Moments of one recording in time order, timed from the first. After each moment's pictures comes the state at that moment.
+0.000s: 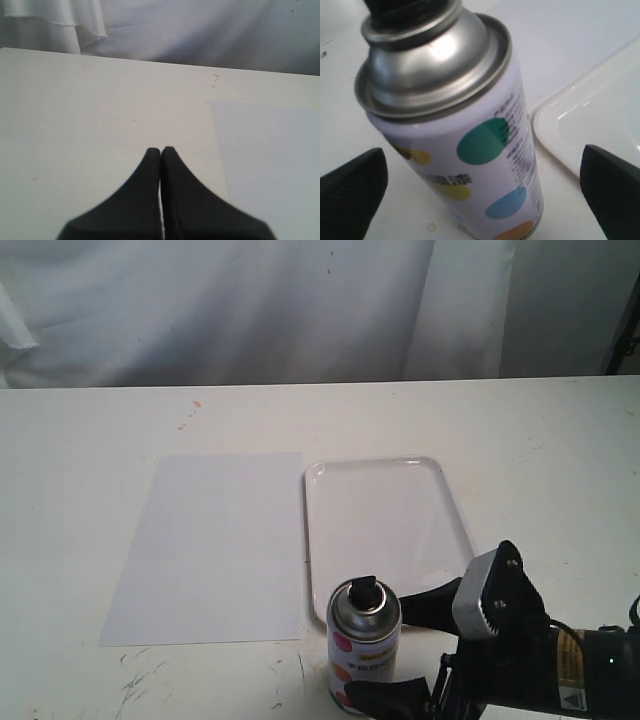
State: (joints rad) left arm 0.06 0.01 0.00 -0.02 0.35 -0.05; right arm 0.47 1.78 -0.28 -0.90 -1.01 0.38
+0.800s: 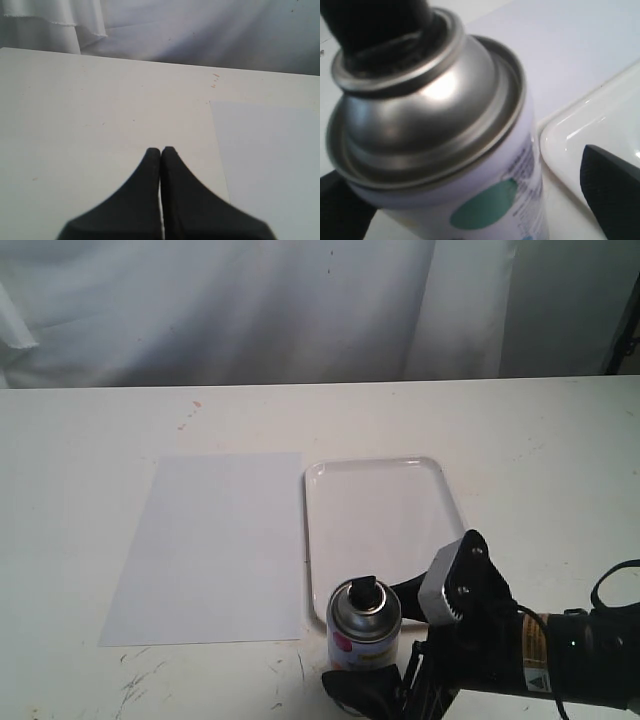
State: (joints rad) left arm 0.06 0.01 0.00 -0.02 0.35 -0.05; right arm 0.54 1.82 -0.36 -0.87 -0.96 0.41
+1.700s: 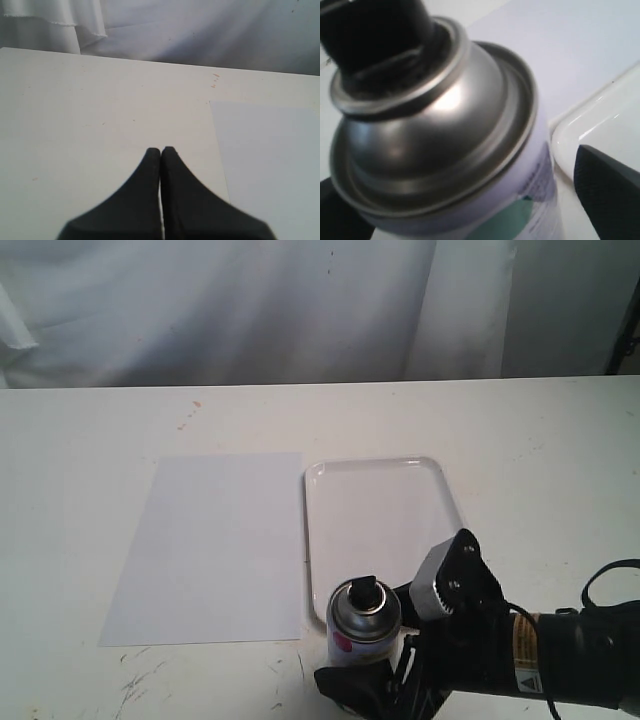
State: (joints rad) left arm 0.06 0.01 0.00 -0.02 0.35 -0.05; right arm 0.57 1.82 -0.37 -0.86 -0.95 0.47
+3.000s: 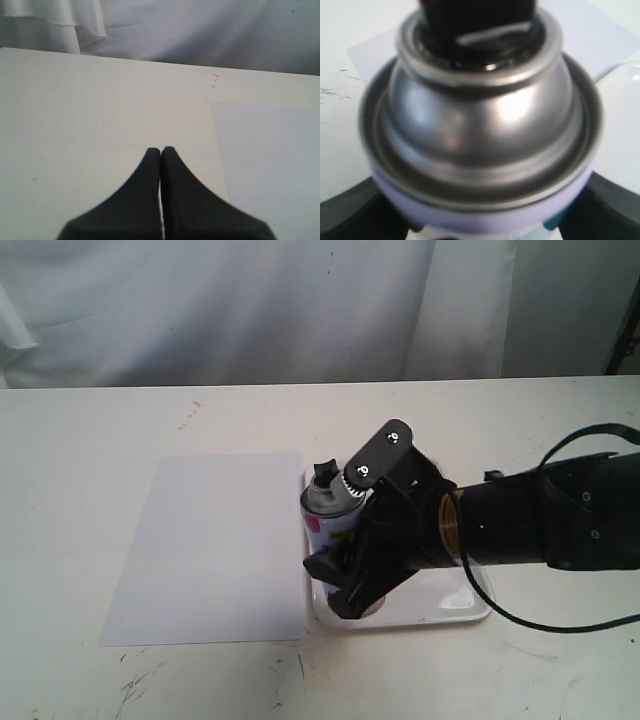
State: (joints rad) left arm 0.06 0.01 0.00 -0.02 0.35 -0.05; right arm 0.67 1.68 -0.77 -1.33 -0.35 1.02
